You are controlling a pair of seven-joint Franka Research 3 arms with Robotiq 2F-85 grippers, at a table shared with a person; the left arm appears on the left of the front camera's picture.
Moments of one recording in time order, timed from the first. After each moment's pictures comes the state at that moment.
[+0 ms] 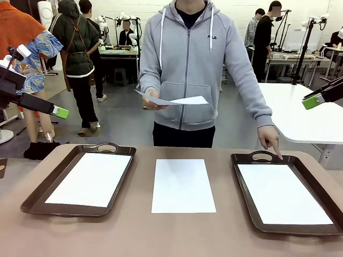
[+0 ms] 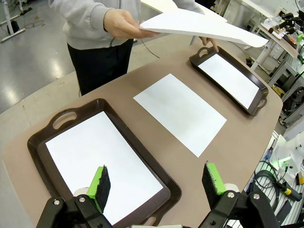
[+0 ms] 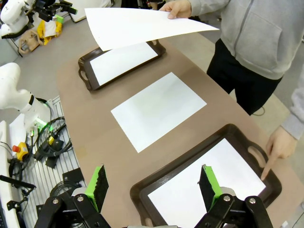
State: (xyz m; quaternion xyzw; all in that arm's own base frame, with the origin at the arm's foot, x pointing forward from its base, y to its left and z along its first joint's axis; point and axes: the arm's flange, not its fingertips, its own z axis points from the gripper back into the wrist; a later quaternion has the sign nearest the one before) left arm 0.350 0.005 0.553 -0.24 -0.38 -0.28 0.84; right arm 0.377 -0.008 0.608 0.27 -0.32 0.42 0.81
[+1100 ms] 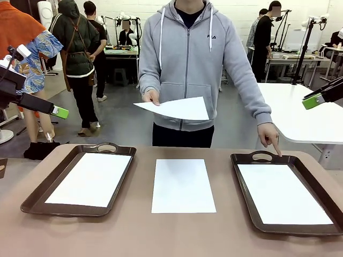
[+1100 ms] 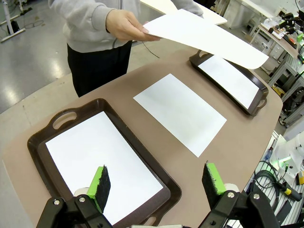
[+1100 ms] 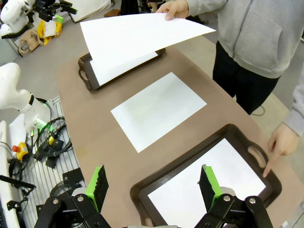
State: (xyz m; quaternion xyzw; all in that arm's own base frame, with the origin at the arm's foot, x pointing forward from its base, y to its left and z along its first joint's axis) left arm 0.350 0.005 0.553 -0.24 -0.38 -0.28 0.84; right arm 0.377 -0.008 0.608 0.27 -0.32 0.42 0.81
